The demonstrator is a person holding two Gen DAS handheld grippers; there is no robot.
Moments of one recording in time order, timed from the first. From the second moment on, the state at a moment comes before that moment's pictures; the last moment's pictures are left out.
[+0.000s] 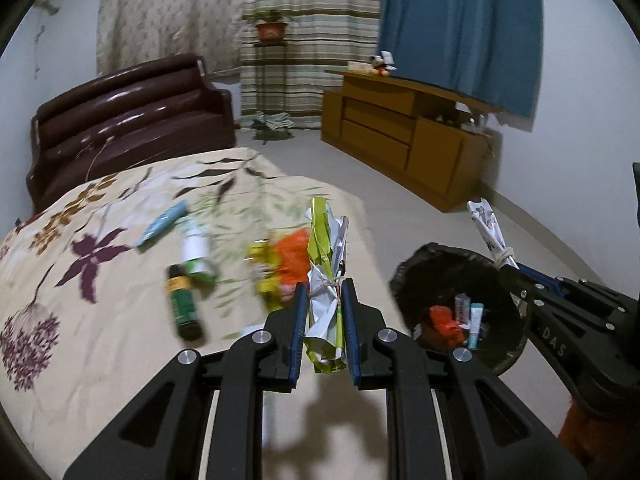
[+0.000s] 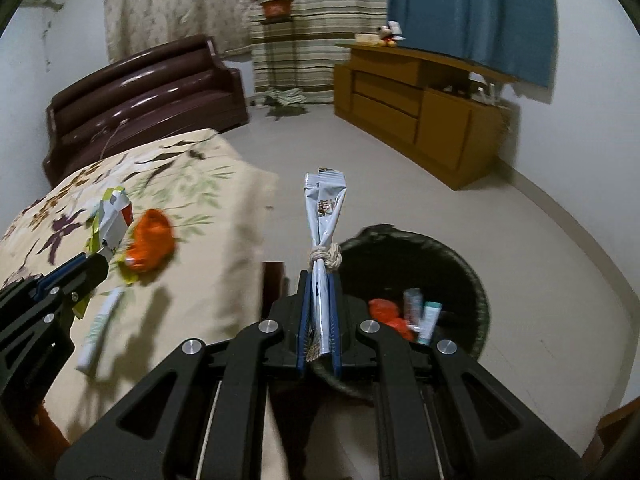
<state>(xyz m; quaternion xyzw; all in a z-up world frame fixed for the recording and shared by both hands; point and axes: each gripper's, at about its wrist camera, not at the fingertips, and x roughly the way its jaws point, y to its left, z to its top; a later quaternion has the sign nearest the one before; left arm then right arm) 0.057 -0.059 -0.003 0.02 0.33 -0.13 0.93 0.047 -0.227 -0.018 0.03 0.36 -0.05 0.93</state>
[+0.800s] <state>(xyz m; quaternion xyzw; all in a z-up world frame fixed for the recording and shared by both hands) 0.104 -0.186 -0.031 0.08 0.36 -0.16 0.91 0.073 -0.331 -0.056 0.08 0.37 -0.10 0.92</state>
